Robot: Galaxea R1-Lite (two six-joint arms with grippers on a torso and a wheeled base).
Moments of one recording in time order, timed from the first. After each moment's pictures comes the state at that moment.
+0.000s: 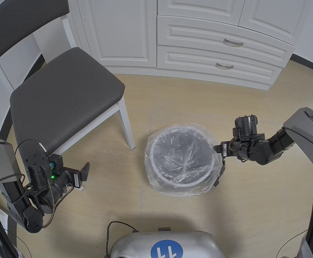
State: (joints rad) left arm -0.24 2.01 -0.22 -1.53 0.19 0.07; right arm 0.25 2.27 -1.22 -0.48 -0.20 0.09
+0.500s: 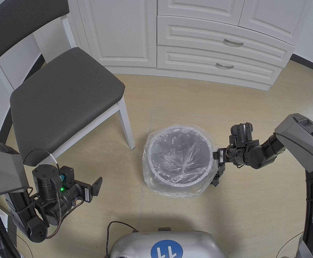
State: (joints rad) left arm -0.35 2.03 -0.15 -1.53 0.19 0.04; right arm 0.24 2.38 -1.27 -0.47 -0.15 0.12
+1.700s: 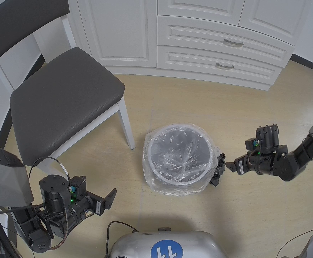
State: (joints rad) left arm -0.51 2.00 -0.11 -1.53 0.21 0.04; right arm 0.24 2.01 -0.81 -0.60 -0.13 -0.14
